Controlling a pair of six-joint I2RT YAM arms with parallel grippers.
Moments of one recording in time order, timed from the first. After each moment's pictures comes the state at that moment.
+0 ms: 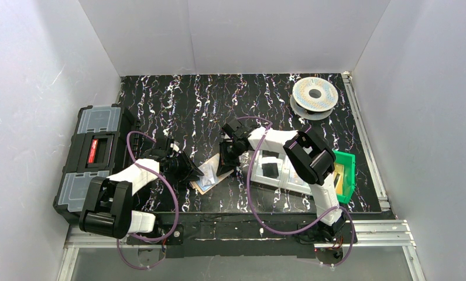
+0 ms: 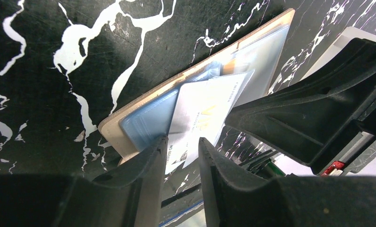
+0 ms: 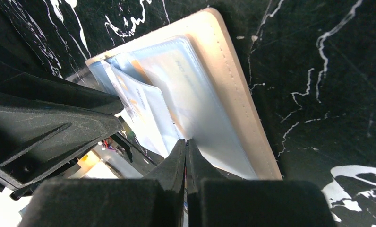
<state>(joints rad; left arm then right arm) -0.19 1.33 0.53 -0.33 0.45 -0.81 0.82 2.09 1.39 -0.43 -0.54 0.78</state>
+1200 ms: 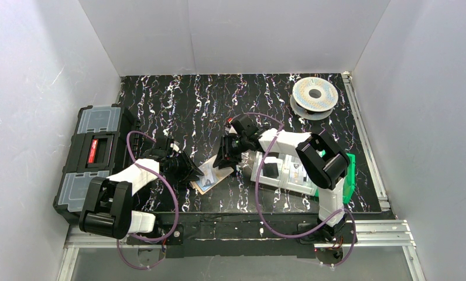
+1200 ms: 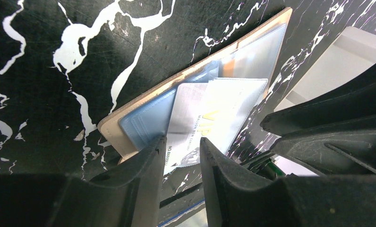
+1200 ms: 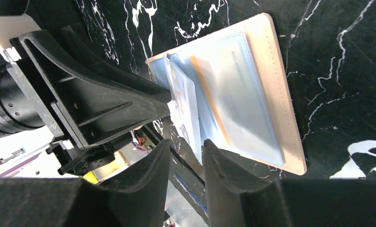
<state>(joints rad) -0.19 1.33 0.53 -0.33 0.45 -0.81 0.79 1.96 1.24 -0.19 -0.61 0.88</state>
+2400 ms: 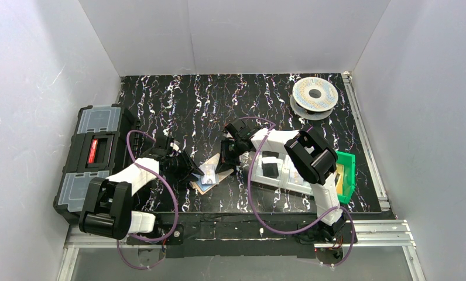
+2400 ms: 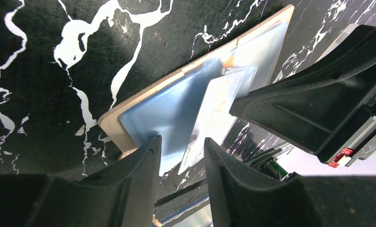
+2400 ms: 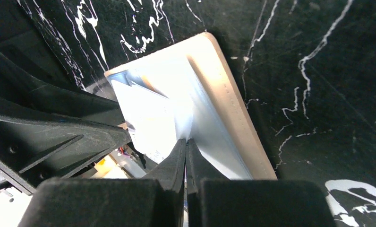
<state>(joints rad) -0.19 1.32 0.55 -0.36 0.45 -0.80 0.80 2.08 1.33 -0.29 -0.57 0.86</state>
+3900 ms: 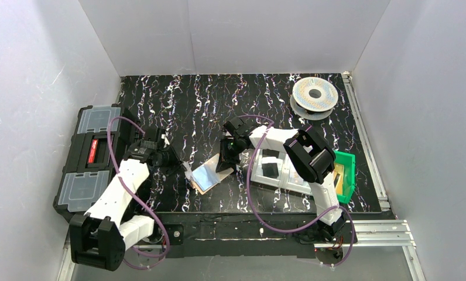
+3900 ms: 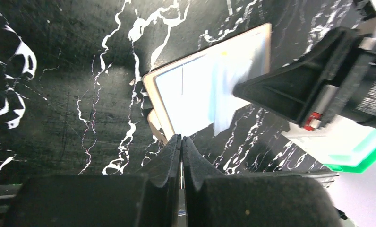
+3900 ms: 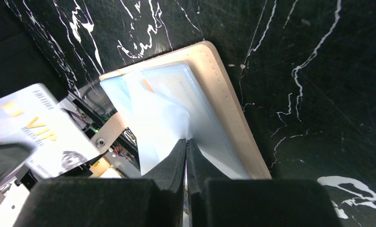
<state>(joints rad) -0.19 1.08 0.75 -0.78 0.20 -0.72 0.80 2.10 1.39 -0.38 -0.55 0.83</state>
